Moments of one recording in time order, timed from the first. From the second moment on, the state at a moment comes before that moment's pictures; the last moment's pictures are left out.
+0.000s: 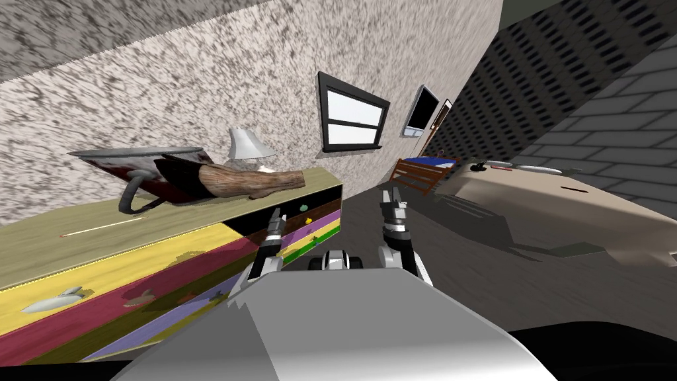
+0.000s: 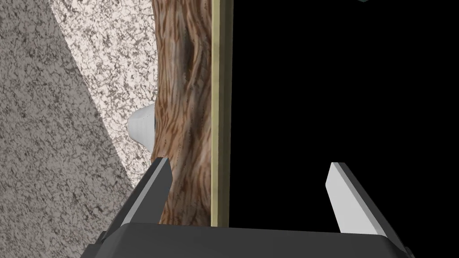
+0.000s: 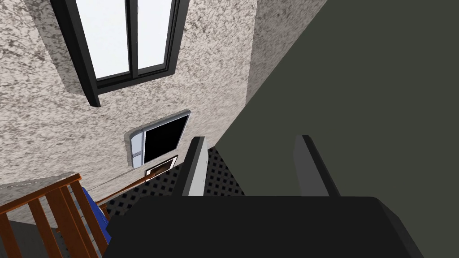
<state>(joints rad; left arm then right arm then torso) 0.37 0.15 0.11 -1.67 0.10 -0.49 0.03 0.47 0.00 0.06 -2.23 0.12 -0.52 -0.10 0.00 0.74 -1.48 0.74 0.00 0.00</state>
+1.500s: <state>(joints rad) 0.34 -0.03 0.14 -1.54 0.10 -0.48 0.02 0.47 0.00 0.06 -2.23 0.12 -0.52 -0.10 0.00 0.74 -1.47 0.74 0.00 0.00</state>
